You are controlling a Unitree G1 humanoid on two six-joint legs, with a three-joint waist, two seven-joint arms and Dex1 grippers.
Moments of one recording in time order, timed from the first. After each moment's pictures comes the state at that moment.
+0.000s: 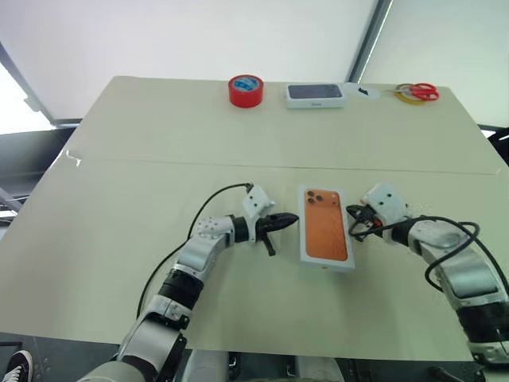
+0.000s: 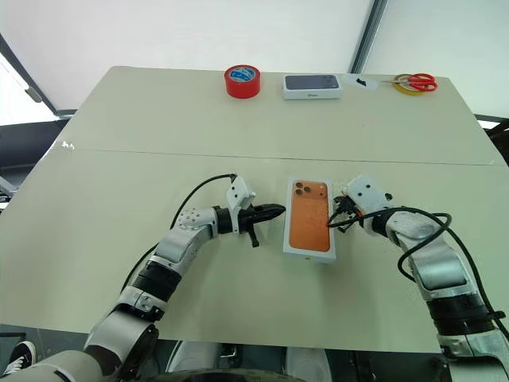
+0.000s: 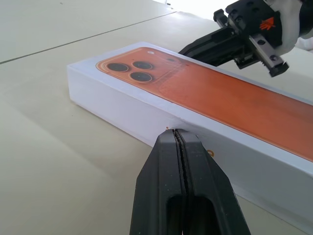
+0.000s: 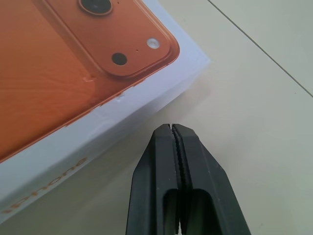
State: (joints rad) left arm -0.52 0.09 -0.25 0.35 -0.21 0.17 -0.88; right arm -0.24 -0.76 0.04 -0.07 0.11 0.44 0.61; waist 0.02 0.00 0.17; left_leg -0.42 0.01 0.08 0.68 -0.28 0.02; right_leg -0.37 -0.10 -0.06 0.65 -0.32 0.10
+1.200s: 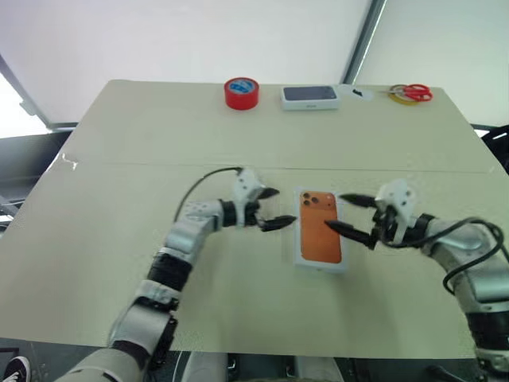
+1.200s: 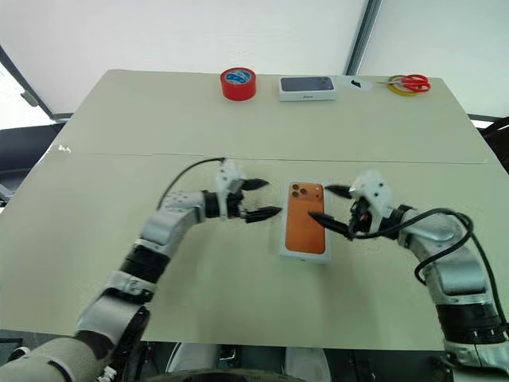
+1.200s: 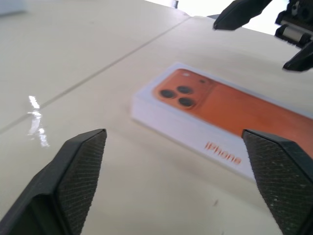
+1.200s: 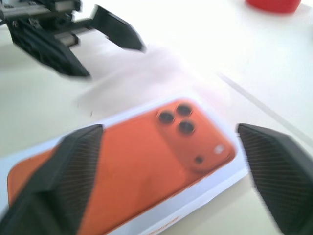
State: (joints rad) left arm -0.56 0.30 -0.14 0.22 -0.27 0.28 -0.97; right arm -0.19 -0.76 -0.17 -0.13 0.44 0.33 0.99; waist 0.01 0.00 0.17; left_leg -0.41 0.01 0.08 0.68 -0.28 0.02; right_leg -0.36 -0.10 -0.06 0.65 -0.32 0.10
